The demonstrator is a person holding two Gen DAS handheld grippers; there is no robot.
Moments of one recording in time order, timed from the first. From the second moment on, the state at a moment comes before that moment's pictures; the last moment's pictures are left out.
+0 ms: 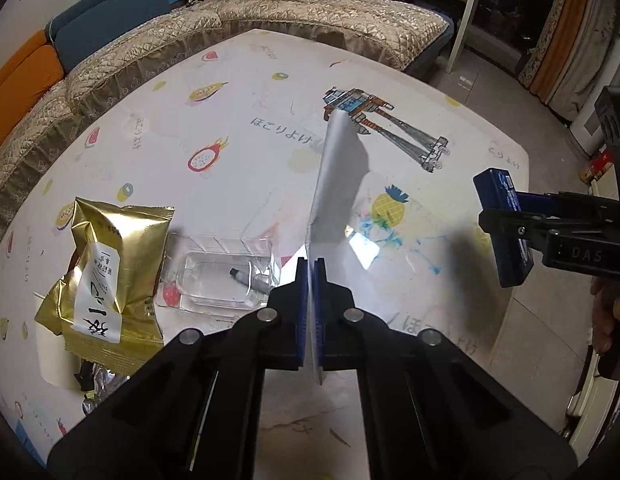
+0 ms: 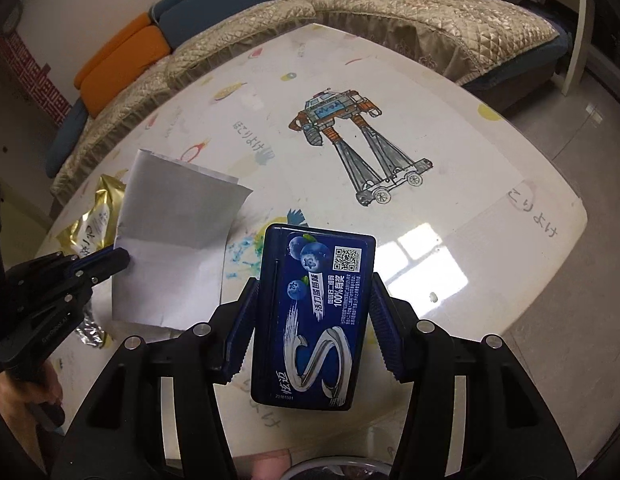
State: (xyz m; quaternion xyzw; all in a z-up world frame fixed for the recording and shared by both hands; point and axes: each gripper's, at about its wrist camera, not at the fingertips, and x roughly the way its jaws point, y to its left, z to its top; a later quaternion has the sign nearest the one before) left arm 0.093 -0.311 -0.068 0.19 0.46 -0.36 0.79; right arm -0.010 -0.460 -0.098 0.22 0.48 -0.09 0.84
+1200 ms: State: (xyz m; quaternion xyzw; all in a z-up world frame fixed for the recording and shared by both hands) left arm -0.201 -0.302 -0.178 0.33 0.50 -0.52 0.61; right arm -0.311 -0.400 -0.248 0.33 0.58 -0.07 0.74
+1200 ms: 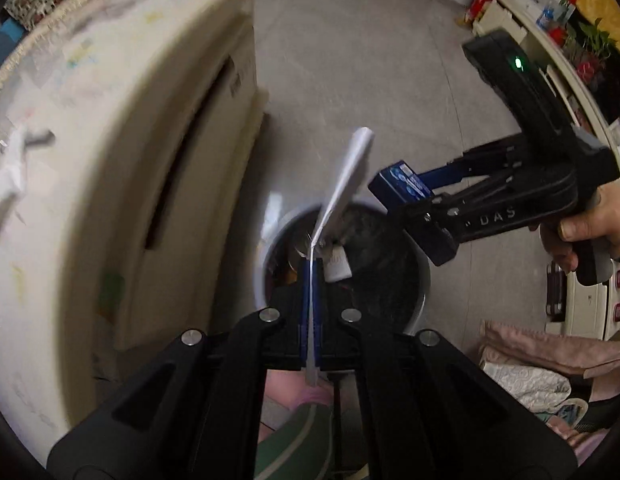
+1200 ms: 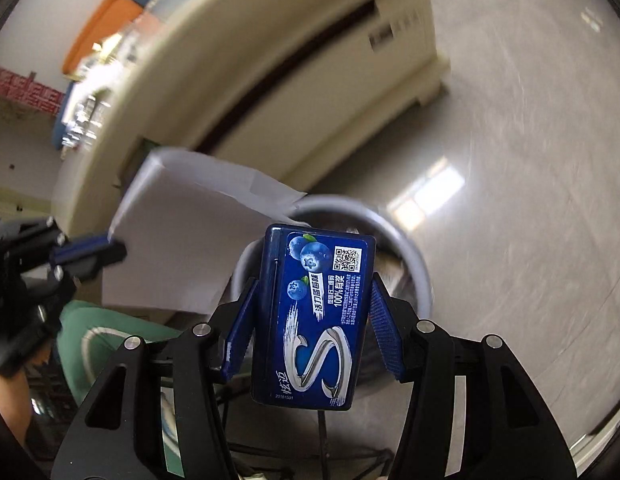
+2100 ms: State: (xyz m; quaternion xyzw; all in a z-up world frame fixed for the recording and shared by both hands) left arm -0.165 -0.277 -0.169 0.31 0.48 -0.47 0.67; right arm -0.304 -0.416 -0.268 0.35 0.56 -0.08 0.74
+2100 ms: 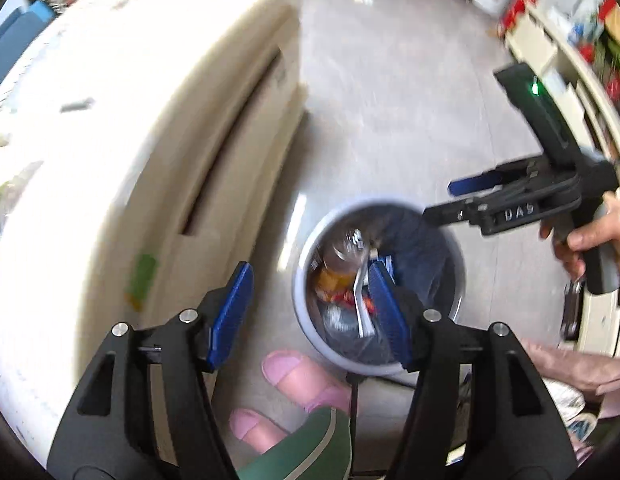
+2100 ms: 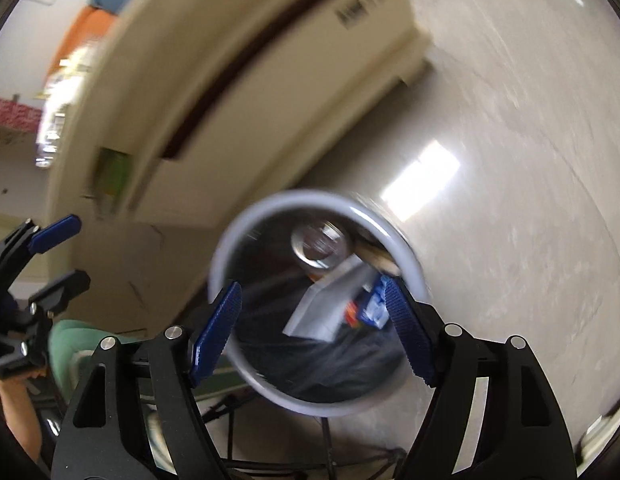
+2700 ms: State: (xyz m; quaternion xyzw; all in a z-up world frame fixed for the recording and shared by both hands) left arm -0.008 -0.141 -0.084 0.22 0.44 -0.29 0.82; right arm -0.096 -0.311 -0.098 0.15 0.49 0.09 0.85
